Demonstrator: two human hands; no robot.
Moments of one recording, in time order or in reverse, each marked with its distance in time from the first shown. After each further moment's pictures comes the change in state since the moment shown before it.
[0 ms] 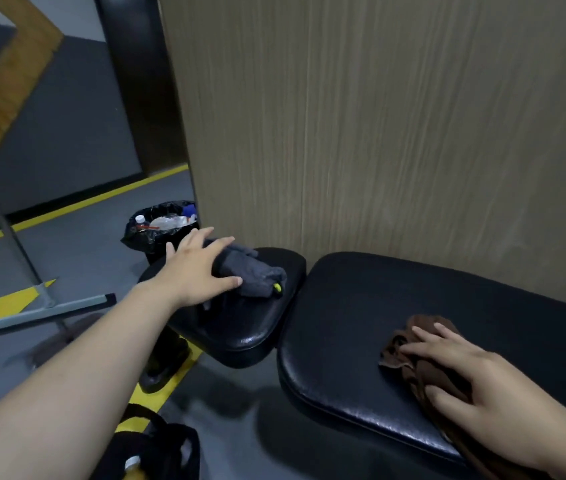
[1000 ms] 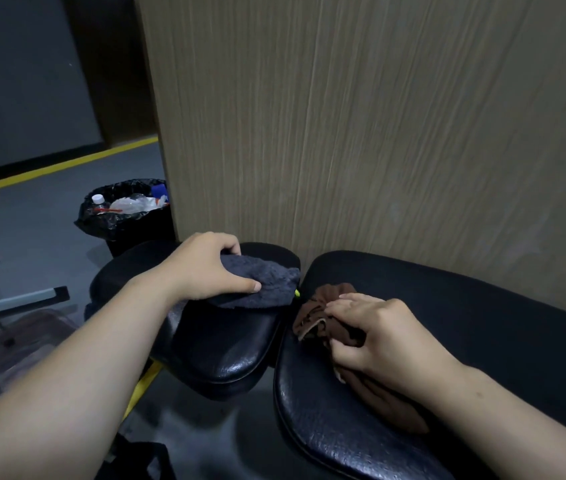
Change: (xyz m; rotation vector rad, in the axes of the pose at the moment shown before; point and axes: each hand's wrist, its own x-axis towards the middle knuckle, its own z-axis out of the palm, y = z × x) left_hand 0.055 0.007 0.027 -0.397 -0.039 0.119; right_hand 0.135 -0.049 0.044 -0.043 0.103 -0.221
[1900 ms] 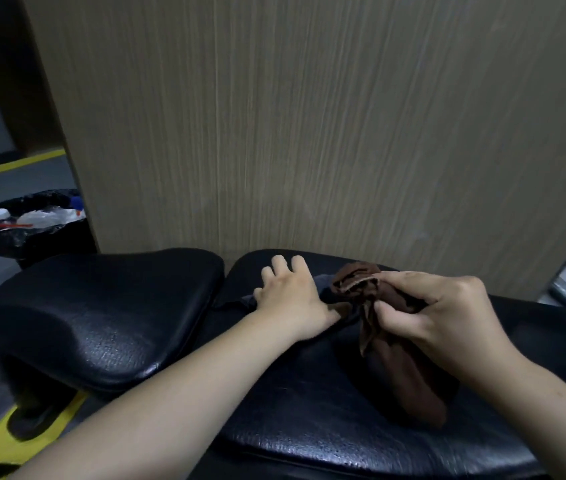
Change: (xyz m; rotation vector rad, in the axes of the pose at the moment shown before) left_hand -0.012 0.209 0.132 0.085 -0.163 -0.045; right_hand -0.095 0.018 -0.113 -0.039 0.418 0.213
